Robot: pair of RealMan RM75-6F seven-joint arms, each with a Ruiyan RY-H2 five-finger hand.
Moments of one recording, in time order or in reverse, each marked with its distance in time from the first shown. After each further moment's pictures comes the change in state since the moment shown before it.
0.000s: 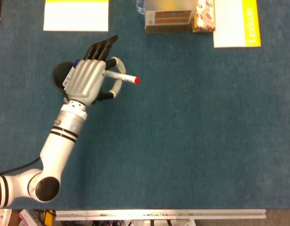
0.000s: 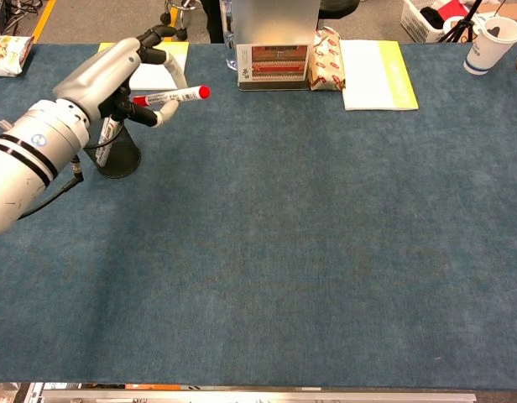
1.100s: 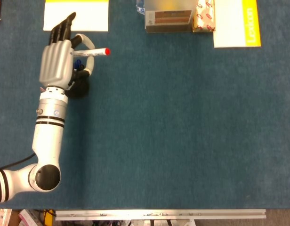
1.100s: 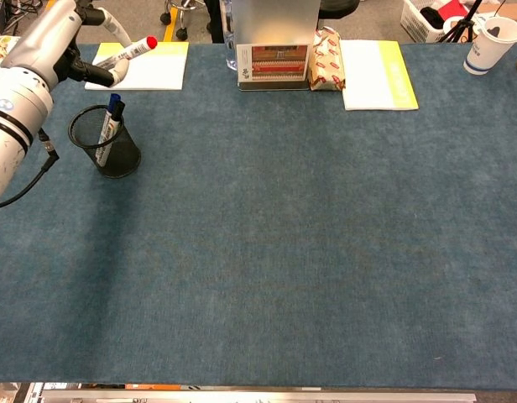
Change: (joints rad) left arm 0.008 -0.005 -0.097 0.016 -0.187 0.148 0.049; right arm 0.005 -0.006 0.000 0.002 0.011 -0.015 -0.012
